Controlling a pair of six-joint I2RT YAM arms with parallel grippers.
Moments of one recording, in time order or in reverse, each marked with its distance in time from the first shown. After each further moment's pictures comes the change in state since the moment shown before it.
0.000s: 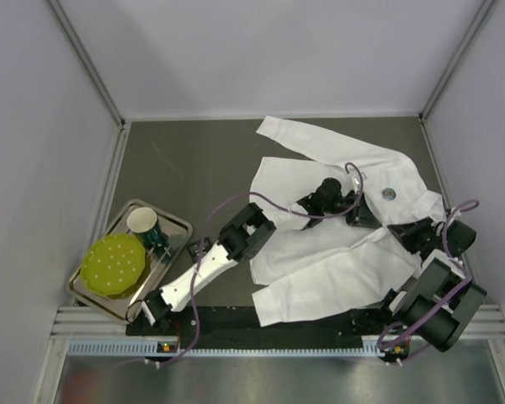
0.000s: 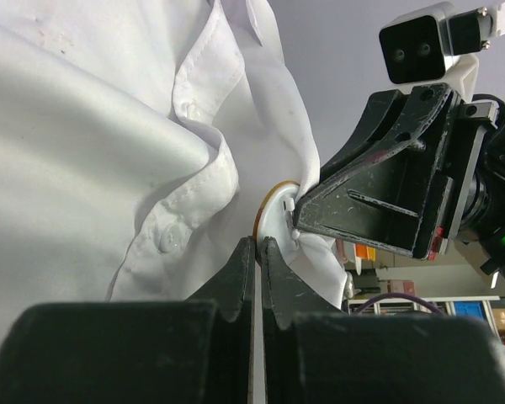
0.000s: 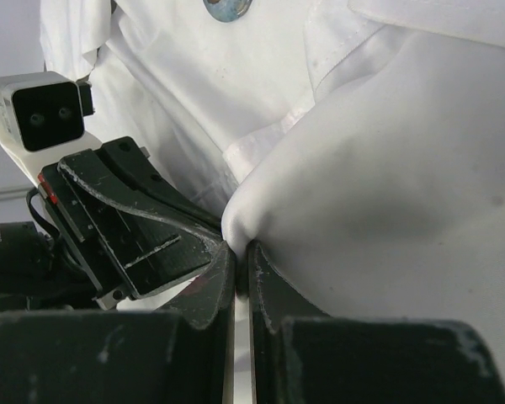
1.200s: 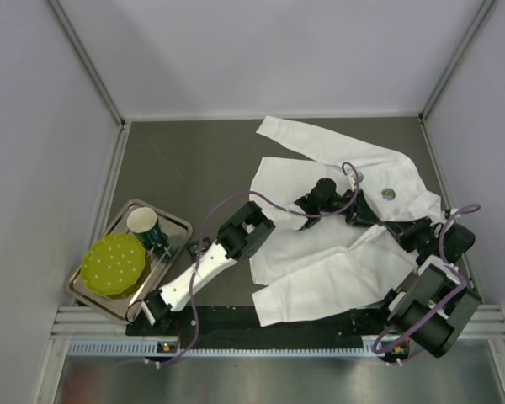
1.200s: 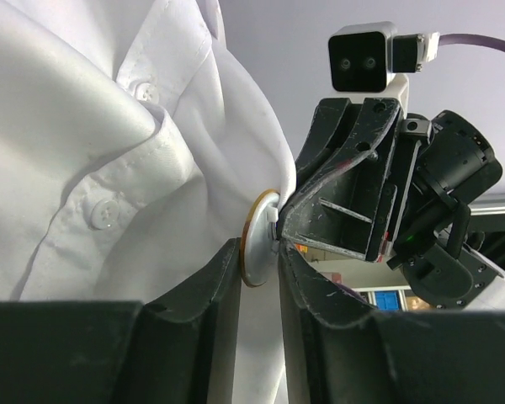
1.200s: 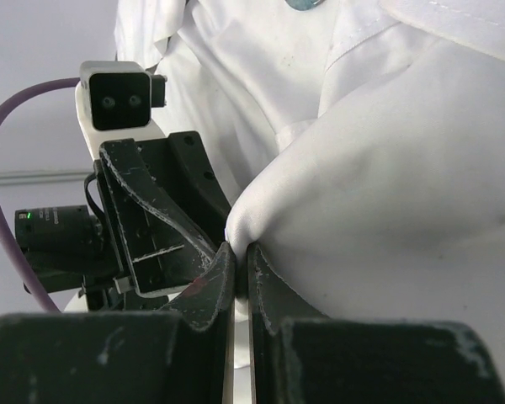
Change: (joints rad) left arm 0.013 -0.022 -0.053 0.138 0.056 -0.228; right arm -0.017 -0.043 -0.066 0.139 -0.124 0.114
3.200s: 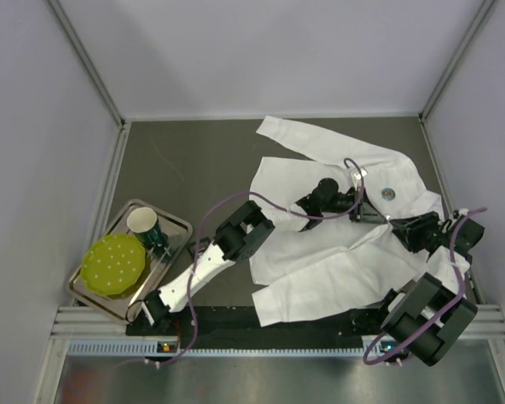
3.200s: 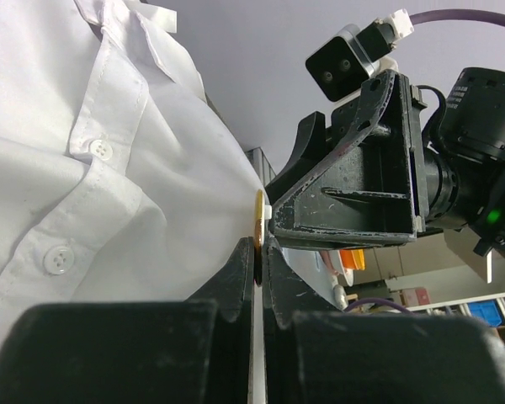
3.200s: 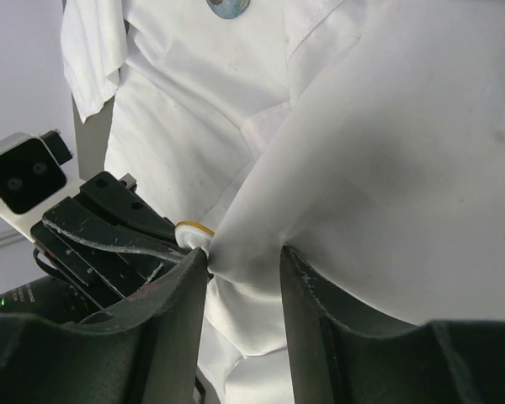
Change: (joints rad) left arm -0.028 -0.090 -0.090 0.038 -0.108 0.230; right arm -0.009 -0.070 0.185 -0.472 0.164 -0.006
